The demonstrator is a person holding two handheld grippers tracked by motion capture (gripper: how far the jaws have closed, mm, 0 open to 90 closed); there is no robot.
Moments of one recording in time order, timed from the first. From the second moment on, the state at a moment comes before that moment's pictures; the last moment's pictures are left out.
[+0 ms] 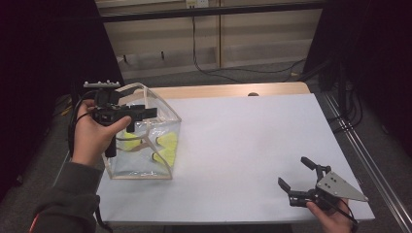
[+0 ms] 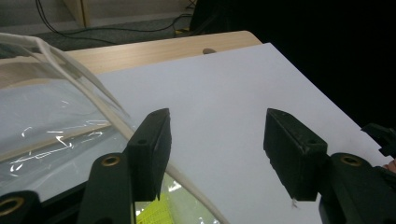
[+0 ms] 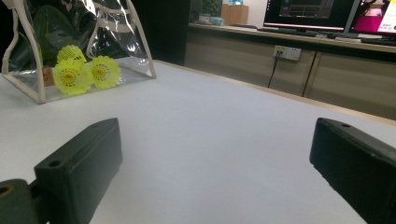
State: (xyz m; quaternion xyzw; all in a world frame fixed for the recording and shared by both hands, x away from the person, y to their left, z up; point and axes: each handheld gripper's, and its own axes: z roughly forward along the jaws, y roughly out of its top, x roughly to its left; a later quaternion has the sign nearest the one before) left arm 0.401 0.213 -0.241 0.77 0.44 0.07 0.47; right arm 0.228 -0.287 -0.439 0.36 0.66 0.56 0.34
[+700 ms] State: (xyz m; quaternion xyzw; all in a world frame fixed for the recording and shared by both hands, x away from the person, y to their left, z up) left arm 0.394 0.187 -0.249 0.78 0.39 0.07 0.49; right arm 0.229 -0.288 -0.439 0.36 0.66 0.56 0.34
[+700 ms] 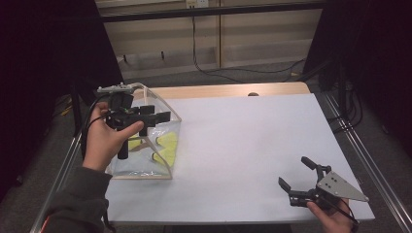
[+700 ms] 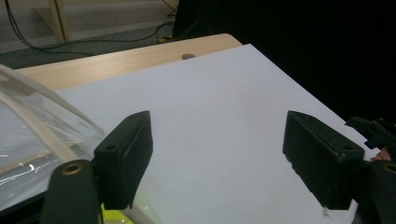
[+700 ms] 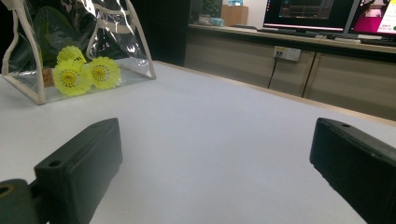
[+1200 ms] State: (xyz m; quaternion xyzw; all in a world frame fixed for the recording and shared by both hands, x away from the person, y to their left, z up) left arm 0.382 0.172 -0.263 0.78 0.37 0.07 0.50; right arm 0.228 -0.287 -0.439 0.36 0.66 0.56 0.34
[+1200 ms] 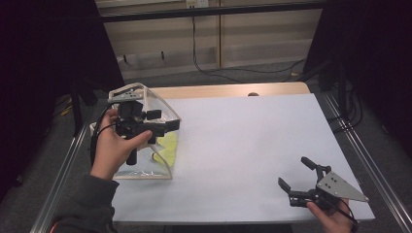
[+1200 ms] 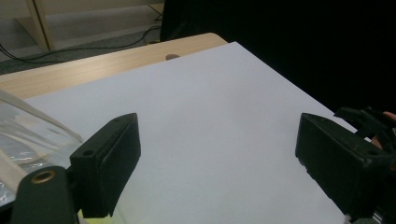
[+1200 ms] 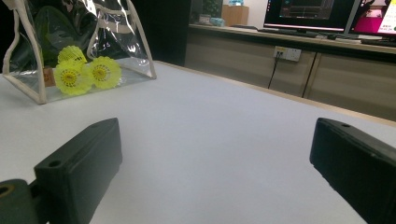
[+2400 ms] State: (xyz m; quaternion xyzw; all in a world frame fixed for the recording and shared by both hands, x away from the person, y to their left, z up) left arm 0.351 0.141 -0.287 0.78 0.30 0.03 0.55; right arm 0.228 -0.286 -0.439 0.36 0.67 0.56 0.34
